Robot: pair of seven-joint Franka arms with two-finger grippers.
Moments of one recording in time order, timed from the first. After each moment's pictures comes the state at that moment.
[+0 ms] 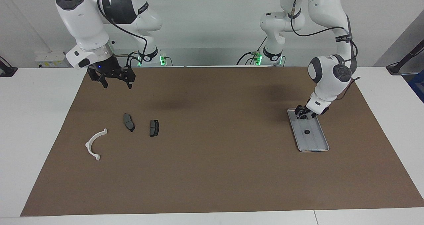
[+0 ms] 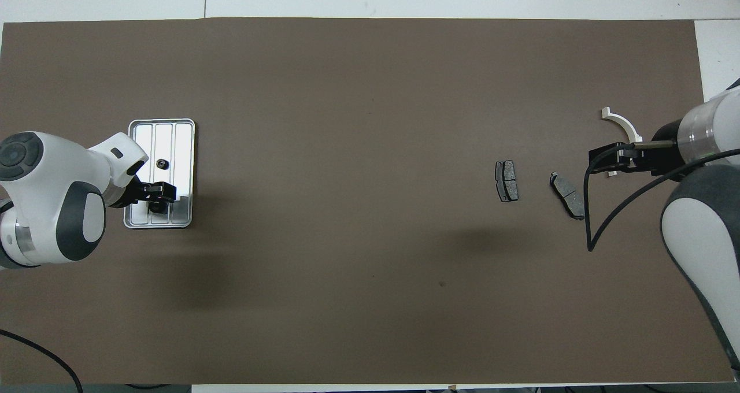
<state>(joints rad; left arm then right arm) -0.06 0.15 0.07 -2.21 0.01 2.30 0.04 -0.04 -0.07 0.07 -1.86 0.00 1.80 0.11</state>
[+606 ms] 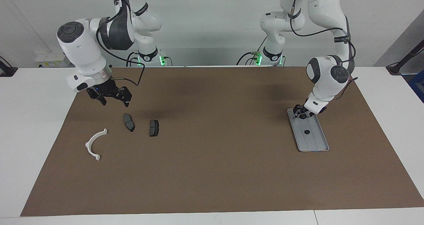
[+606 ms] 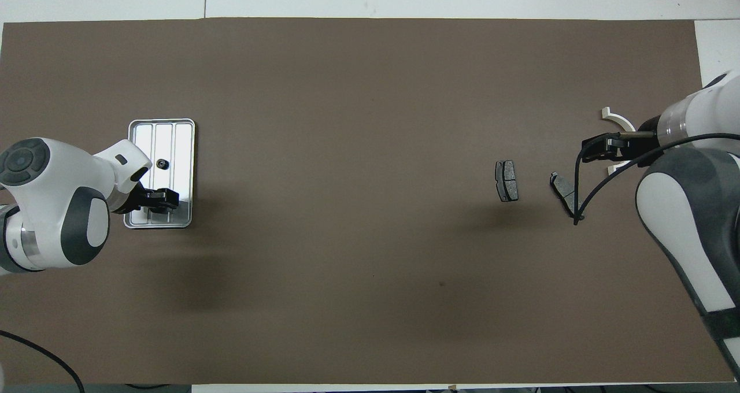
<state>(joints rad) -0.06 0.14 0.07 -2.24 0.01 2.30 0.04 -0.08 0.01 0.07 -1.91 0.00 1.93 0.11</state>
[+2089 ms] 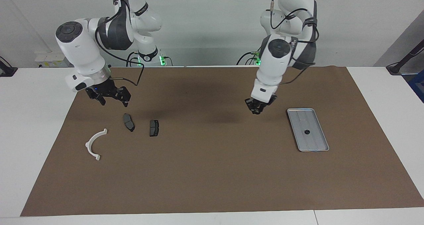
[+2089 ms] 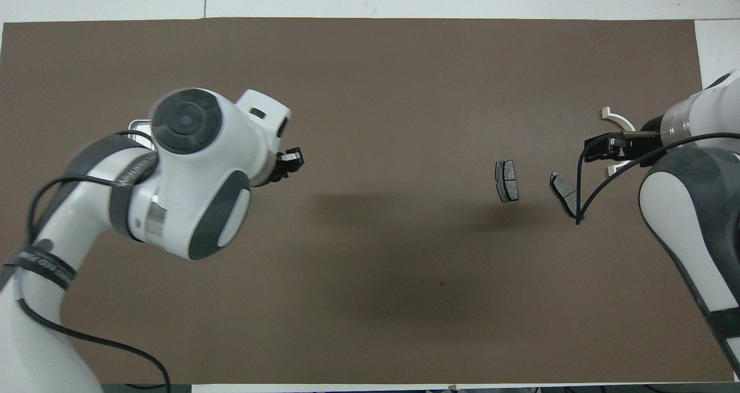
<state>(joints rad) -0.59 0.18 0.04 -1.86 0.00 2.04 -0.78 -0.08 0.01 0.07 -1.91 0.00 1.93 0.11</state>
